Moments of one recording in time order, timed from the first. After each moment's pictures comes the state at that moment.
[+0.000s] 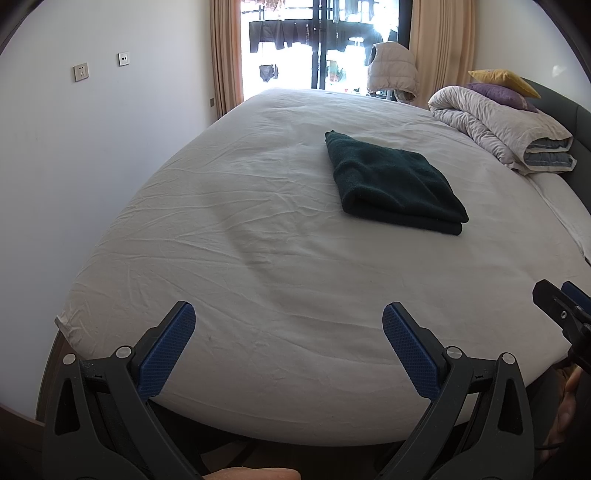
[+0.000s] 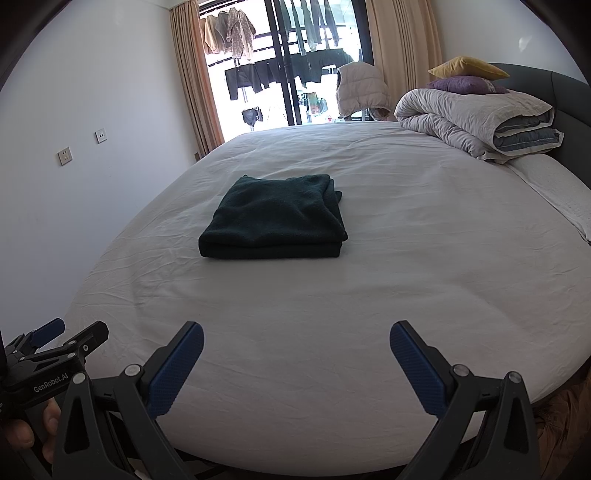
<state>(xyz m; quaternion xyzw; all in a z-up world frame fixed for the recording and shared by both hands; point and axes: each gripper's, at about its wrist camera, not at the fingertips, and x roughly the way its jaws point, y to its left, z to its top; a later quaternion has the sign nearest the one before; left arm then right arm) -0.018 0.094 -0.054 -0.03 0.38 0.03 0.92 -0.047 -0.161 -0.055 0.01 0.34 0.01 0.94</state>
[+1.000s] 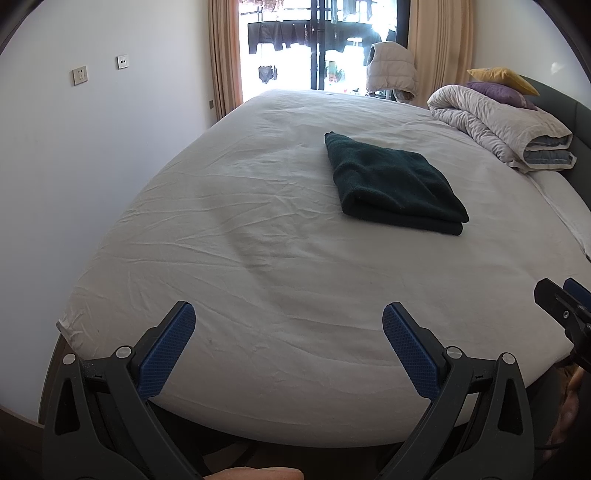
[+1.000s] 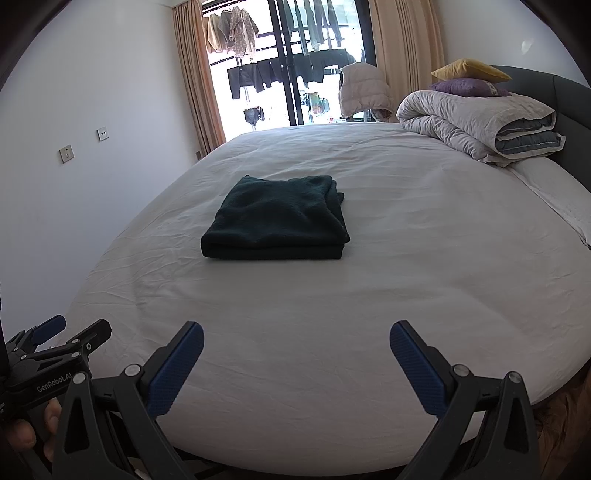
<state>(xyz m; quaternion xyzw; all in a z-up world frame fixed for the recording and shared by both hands) -0.020 0.094 -0.056 -0.02 0.38 0.03 0.92 -0.047 -0.157 -0.054 0.01 0.34 0.01 0.94</state>
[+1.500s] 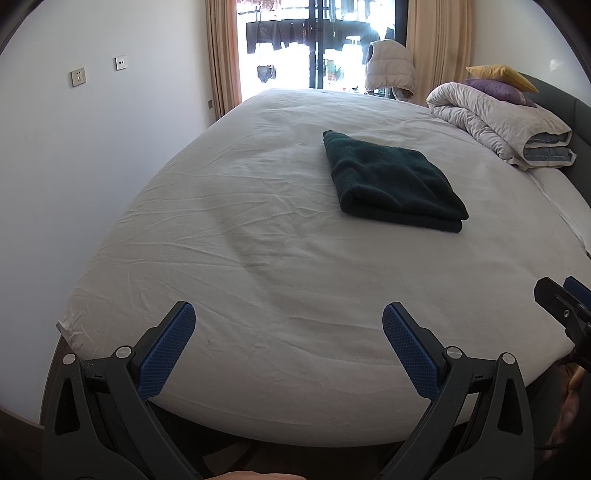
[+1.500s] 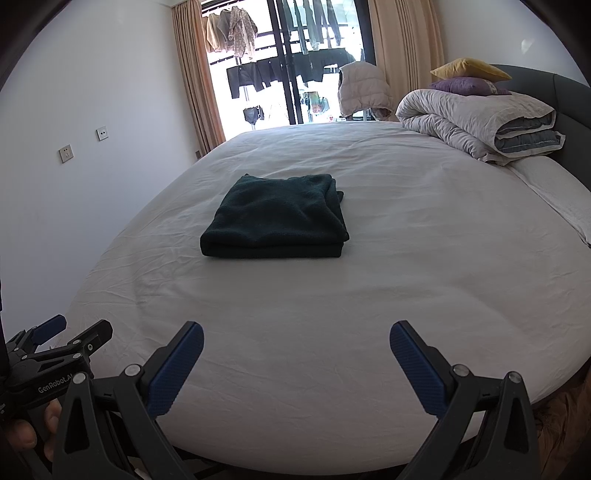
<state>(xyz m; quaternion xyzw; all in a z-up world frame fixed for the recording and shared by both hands) -0.018 0.094 -0.056 -0.02 0.38 0.03 0.92 -0.047 -0.157 -0.054 0.01 0.34 0.01 0.94</state>
